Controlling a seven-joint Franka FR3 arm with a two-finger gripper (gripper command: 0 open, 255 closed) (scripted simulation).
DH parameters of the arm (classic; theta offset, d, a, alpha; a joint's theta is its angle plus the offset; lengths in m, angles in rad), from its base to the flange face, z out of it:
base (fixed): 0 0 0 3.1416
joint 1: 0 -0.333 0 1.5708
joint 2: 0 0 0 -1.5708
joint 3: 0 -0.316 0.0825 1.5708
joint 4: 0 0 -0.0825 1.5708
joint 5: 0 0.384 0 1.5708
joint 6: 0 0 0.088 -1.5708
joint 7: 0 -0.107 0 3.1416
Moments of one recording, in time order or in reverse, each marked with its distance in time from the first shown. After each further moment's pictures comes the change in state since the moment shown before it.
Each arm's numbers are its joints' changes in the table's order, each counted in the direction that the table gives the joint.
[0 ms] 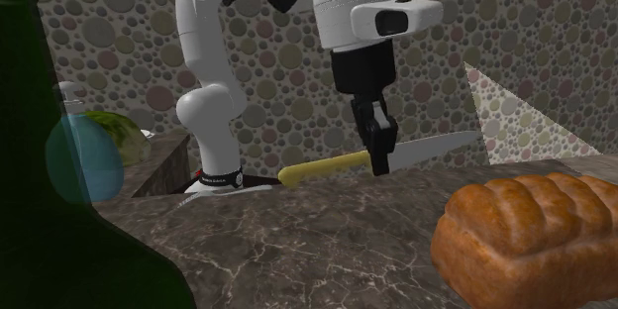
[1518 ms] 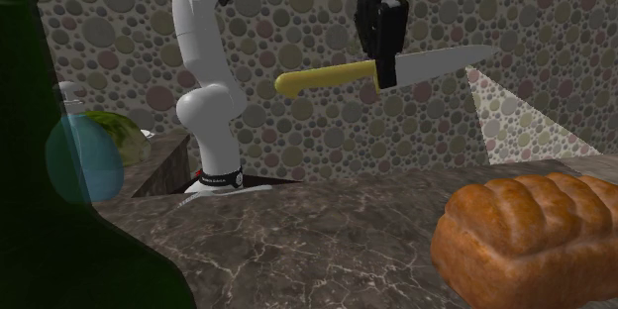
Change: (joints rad) arm -0.002 -0.038 -0.019 -0.272 -0.044 -0.292 -0.088
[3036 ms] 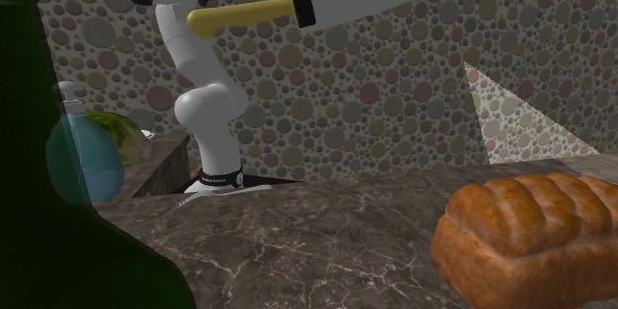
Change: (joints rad) arm 0.063 -0.224 -0.017 -0.032 -0.133 -0.219 -0.008
